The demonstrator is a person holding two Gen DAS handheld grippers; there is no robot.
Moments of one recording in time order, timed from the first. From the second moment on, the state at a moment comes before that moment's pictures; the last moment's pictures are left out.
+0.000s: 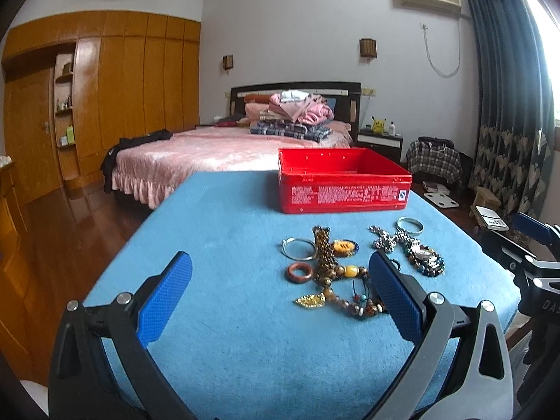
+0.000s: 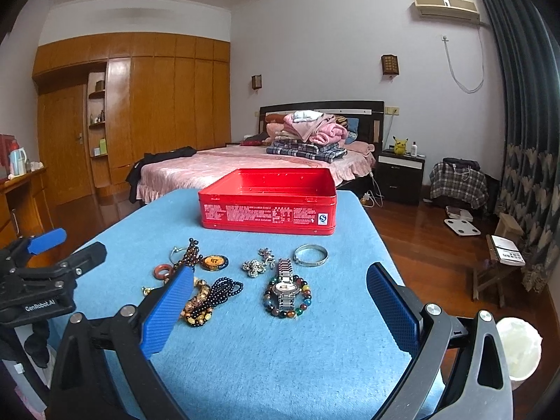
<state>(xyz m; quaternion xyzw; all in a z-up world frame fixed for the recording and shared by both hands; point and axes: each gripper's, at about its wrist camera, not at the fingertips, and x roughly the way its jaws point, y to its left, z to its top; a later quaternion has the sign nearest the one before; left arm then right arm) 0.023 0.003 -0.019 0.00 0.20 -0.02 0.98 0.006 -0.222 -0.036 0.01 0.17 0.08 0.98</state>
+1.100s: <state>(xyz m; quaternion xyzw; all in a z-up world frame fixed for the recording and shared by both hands) 0.091 -0.005 -0.082 0.00 0.34 -0.03 0.94 0.036 -0.225 -0.057 0.02 0.21 0.10 0.97</state>
